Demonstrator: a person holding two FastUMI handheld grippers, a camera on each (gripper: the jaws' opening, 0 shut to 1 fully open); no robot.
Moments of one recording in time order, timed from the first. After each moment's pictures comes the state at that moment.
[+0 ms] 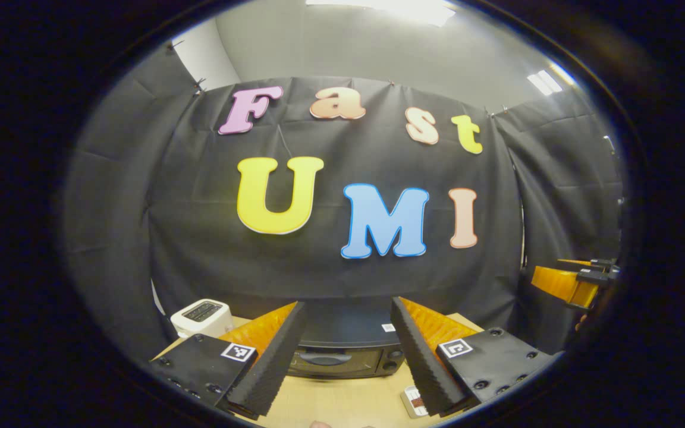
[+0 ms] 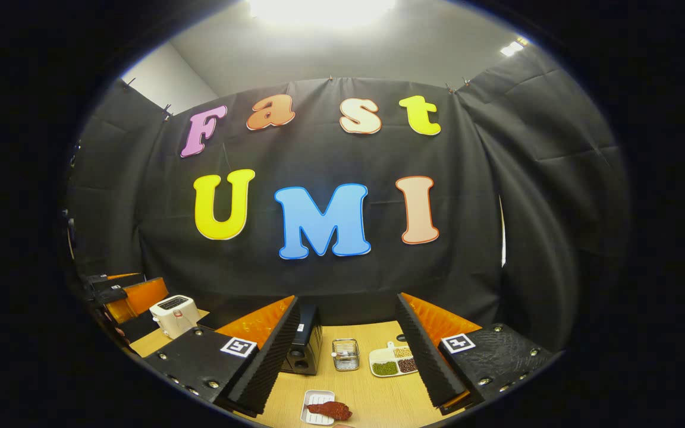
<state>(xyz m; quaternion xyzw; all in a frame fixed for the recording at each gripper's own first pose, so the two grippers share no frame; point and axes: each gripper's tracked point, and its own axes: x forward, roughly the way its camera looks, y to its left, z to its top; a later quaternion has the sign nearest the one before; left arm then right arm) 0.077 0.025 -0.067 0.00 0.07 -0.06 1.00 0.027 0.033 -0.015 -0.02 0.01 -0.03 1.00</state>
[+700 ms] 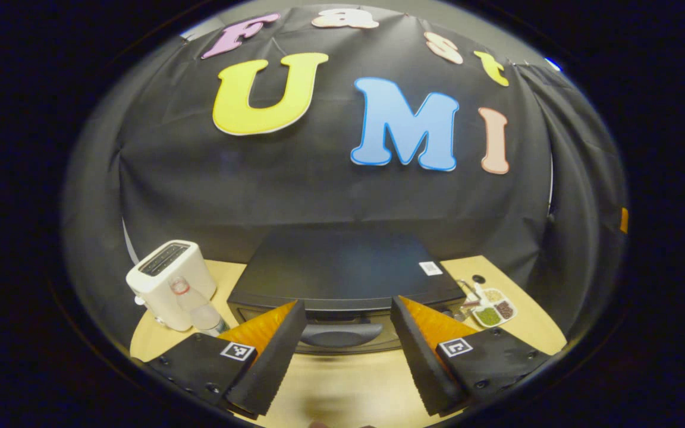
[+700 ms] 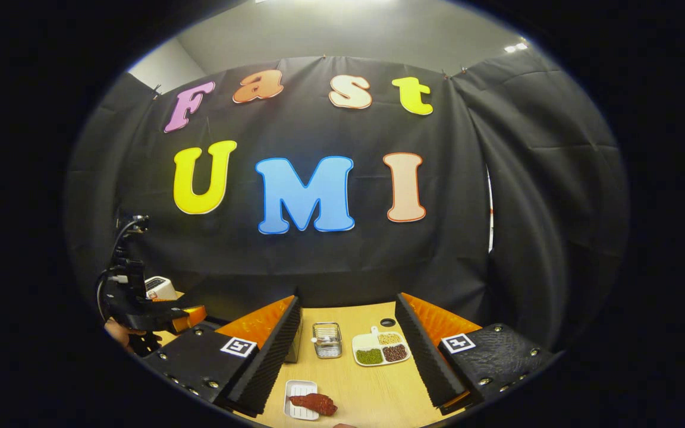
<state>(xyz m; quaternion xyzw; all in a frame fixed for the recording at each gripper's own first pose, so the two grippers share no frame) 0.208 0.047 -0.266 0.01 0.25 -0.06 0.97 0.050 0.007 -0.055 -0.03 0.06 -0.08 0.99</state>
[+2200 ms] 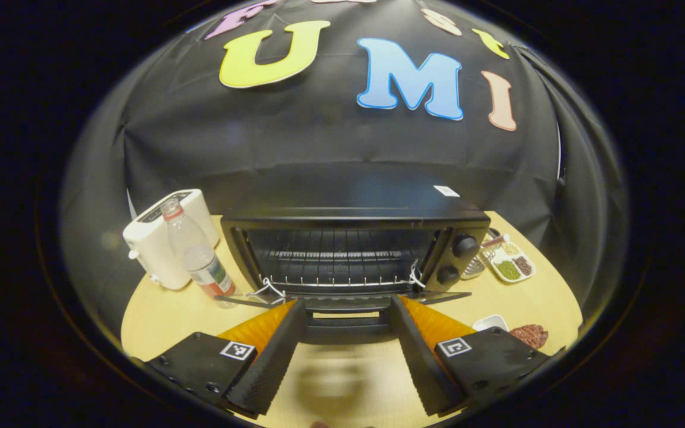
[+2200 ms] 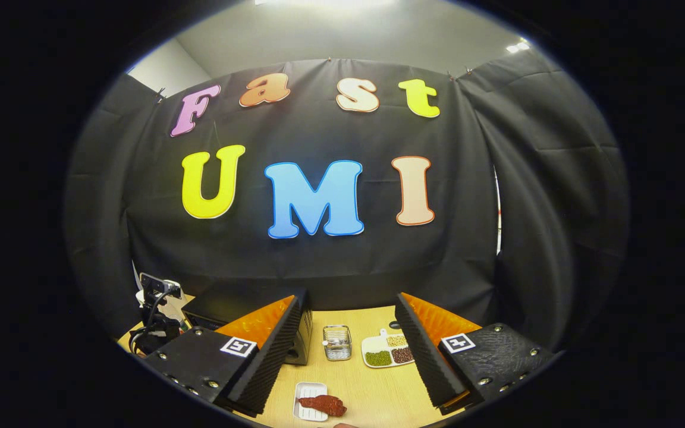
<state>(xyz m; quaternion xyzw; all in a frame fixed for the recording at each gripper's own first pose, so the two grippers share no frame) 0.139 0.056 -0.358 0.02 0.33 -0.04 0.94 0.044 0.029 -0.043 -0.03 0.05 -0.05 1.00</state>
